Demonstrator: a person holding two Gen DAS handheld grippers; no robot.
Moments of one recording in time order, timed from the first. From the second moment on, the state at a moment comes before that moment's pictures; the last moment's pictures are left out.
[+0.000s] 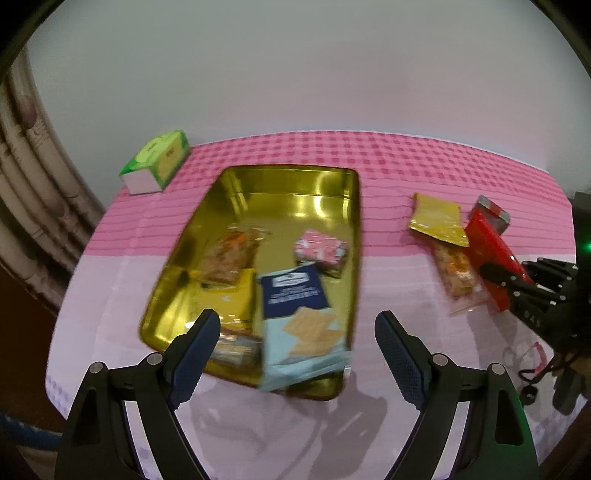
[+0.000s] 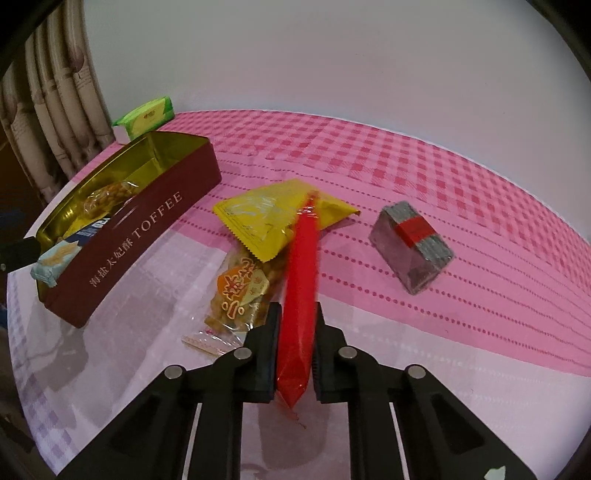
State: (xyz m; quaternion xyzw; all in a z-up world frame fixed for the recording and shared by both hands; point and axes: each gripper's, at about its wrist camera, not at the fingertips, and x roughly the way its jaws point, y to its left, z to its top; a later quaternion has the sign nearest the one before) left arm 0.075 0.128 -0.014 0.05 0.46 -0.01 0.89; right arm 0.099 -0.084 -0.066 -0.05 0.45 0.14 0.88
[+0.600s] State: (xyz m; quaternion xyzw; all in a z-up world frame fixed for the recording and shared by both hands) left arm 0.092 0.052 -0.034 0.06 0.47 -0.04 0.88; right arm 0.076 -0.153 -0.064 -0.03 0.44 0.03 0.90
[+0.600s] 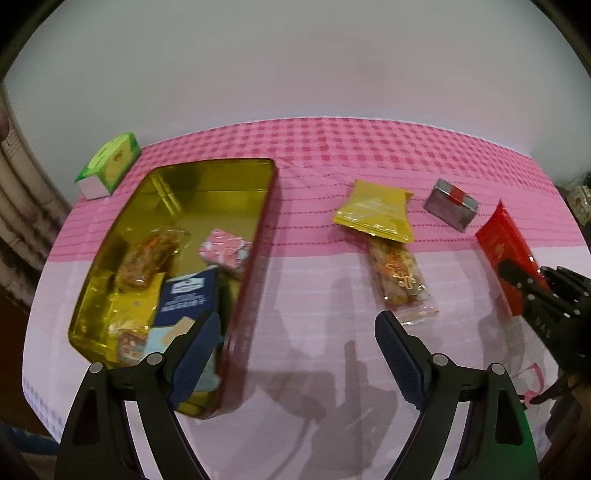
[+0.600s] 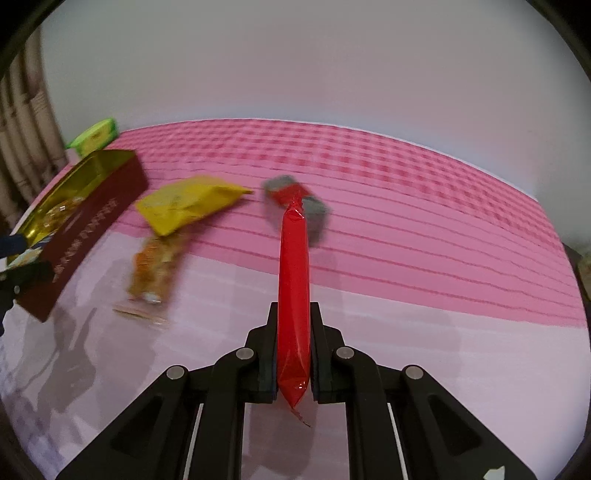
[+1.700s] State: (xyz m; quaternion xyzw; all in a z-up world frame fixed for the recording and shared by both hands) left arm 0.160 -0.014 -0.085 0.04 0.51 -0.09 0.86; right arm 0.070 -0.202 -0.081 0.01 0.43 -0.03 0.90
